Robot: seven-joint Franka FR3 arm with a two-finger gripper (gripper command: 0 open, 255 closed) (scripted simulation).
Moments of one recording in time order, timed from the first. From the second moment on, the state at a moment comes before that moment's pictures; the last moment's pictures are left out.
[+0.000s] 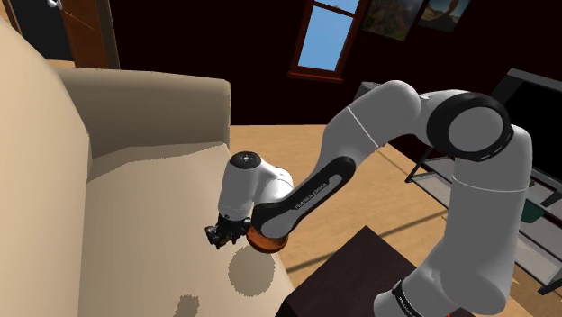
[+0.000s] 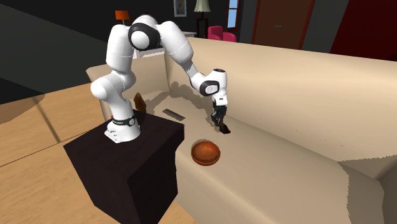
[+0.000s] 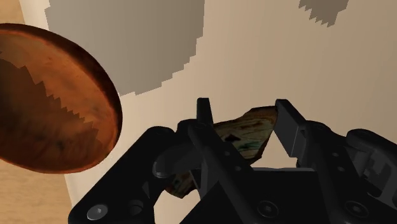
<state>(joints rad) 0.11 0.46 0.45 -2.17 -0.41 2.60 1.10</state>
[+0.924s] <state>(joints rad) -0.22 0.19 0.51 -2.54 -0.23 2.74 0.73</state>
